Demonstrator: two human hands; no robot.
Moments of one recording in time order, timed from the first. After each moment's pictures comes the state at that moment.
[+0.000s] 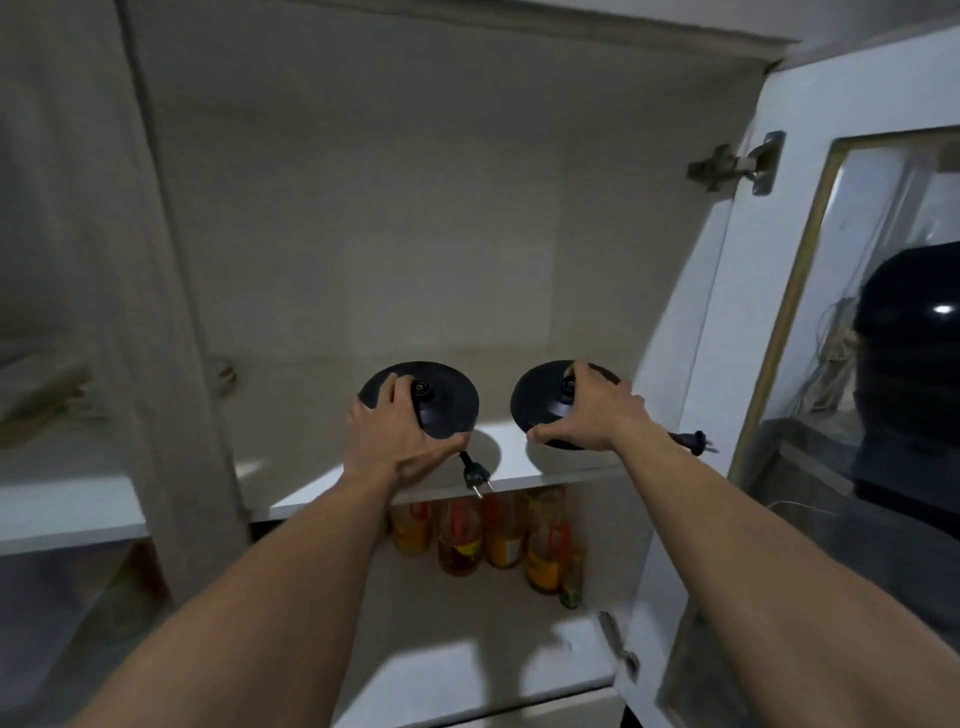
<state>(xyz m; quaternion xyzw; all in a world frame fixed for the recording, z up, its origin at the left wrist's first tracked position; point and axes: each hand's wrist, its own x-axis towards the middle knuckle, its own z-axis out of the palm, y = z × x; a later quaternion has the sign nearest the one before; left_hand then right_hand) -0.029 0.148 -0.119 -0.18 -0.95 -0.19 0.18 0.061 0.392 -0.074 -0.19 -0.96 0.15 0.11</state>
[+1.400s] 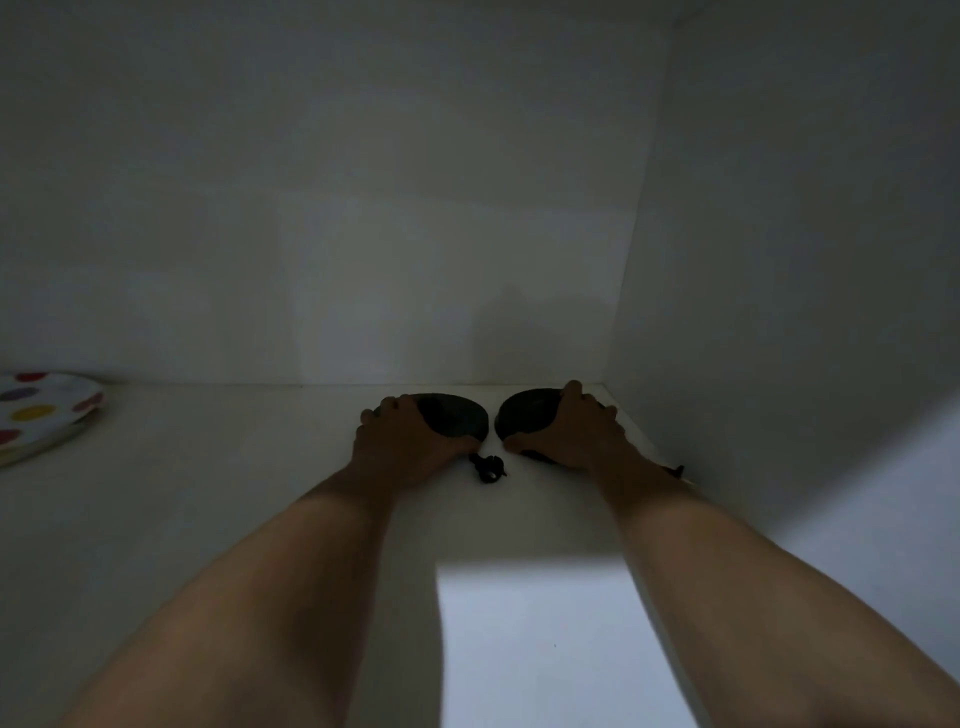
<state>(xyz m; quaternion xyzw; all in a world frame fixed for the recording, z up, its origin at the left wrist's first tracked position) -0.327 0.295 -0.170 -0.08 -0.96 -0.26 0.03 -0.285 0.509 -0.156 -0.20 -0.95 0.23 0.03</state>
